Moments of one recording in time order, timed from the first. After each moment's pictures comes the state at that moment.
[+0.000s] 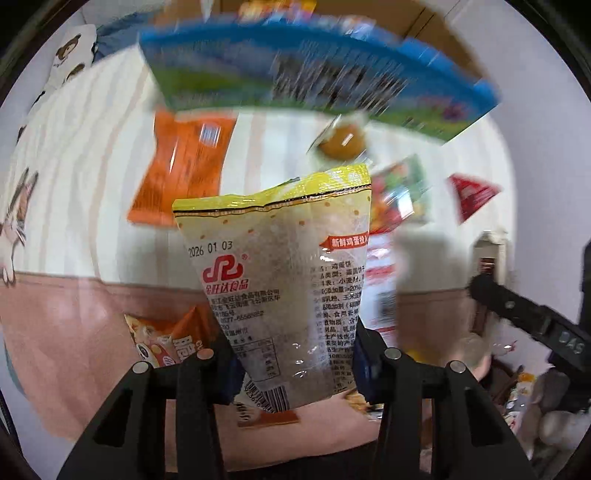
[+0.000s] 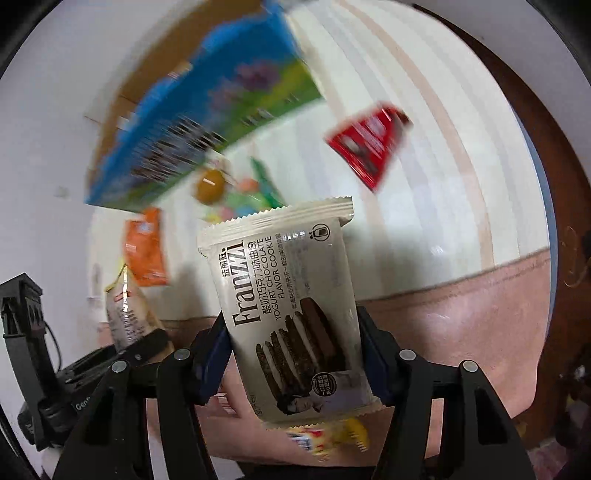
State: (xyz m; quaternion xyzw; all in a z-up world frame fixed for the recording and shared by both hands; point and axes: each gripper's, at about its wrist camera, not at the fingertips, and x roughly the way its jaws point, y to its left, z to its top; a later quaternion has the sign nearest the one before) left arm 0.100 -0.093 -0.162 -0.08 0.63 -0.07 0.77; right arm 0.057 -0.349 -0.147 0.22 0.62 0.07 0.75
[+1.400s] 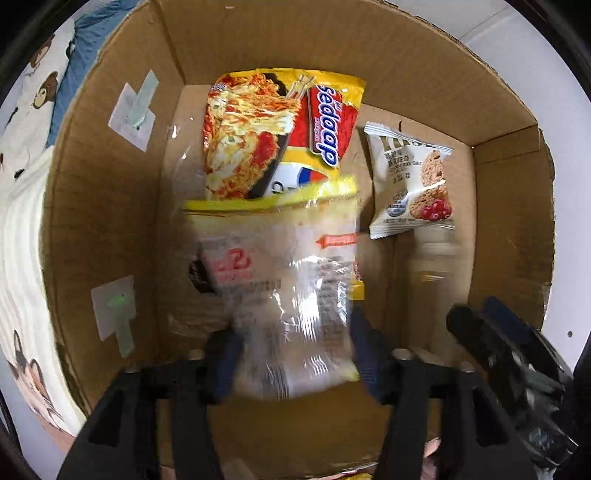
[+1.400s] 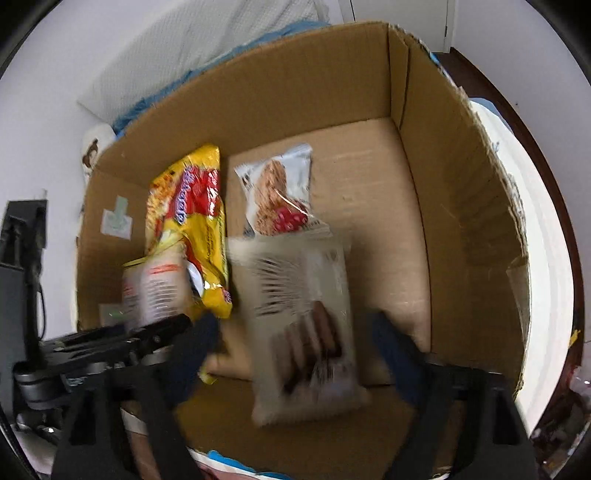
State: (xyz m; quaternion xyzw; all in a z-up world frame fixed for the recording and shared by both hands) left arm 0.345 -0.081 -0.165 -0.10 0.69 -0.05 0.71; right arm 0.333 -0.278 -0.127 0.11 0.63 0.06 0.77
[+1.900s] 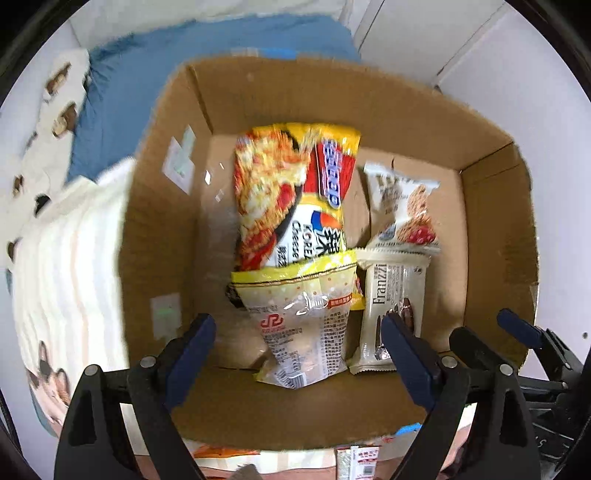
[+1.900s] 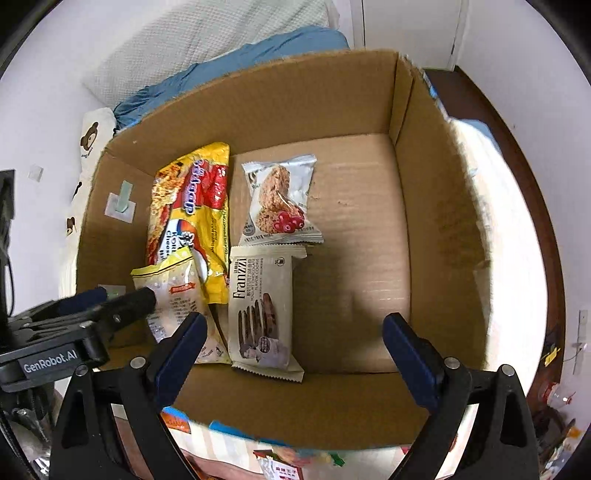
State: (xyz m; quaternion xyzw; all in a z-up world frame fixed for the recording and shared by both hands) left arm 0.333 -0.069 -0.112 -0.07 0.64 -0.03 0.77; right arm 0.325 -0.276 -0.101 0.06 0.62 0.06 0.78
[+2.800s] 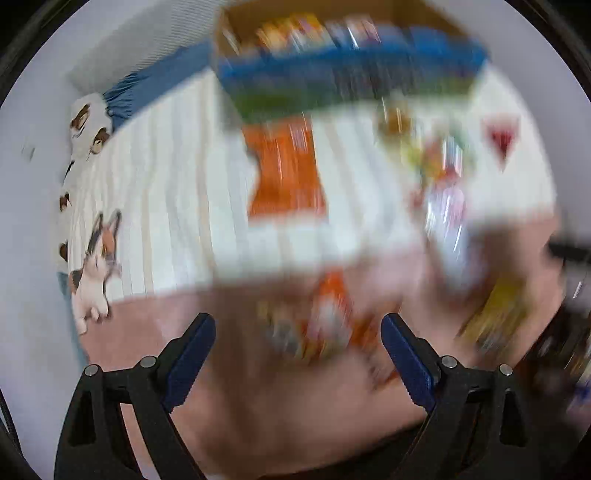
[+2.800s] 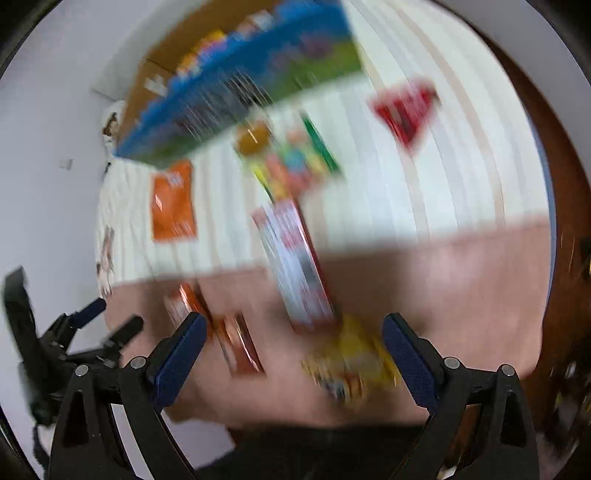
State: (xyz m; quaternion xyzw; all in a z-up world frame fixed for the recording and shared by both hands) left arm 0.042 -0.079 -0.157 0.12 0.63 -0.04 0.76; right arm 0.039 -0.327 -0.138 0.19 0.67 0.08 0.72
